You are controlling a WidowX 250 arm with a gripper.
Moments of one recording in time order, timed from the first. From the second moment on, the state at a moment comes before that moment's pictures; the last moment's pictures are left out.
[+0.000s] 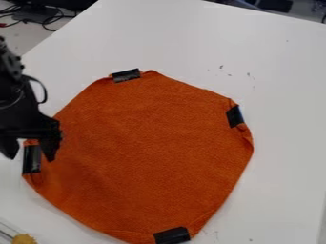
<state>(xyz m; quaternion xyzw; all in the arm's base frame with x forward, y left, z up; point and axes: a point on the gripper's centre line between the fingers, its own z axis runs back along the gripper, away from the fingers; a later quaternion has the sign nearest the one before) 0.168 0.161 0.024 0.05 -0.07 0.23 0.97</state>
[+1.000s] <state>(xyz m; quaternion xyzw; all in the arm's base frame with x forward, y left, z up) 0.167 0.191 0.012 0.05 -0.07 0.23 0.97</state>
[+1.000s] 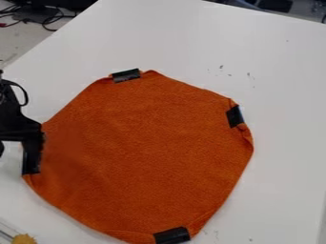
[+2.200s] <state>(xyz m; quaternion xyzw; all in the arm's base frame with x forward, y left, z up) 0.176 0.189 0.006 0.04 -0.06 0.23 0.97</state>
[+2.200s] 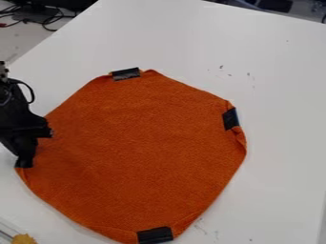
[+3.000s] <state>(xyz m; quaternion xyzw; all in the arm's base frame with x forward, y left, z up) 0.223 0.140 0.076 0.11 -0.06 0.18 0.98</state>
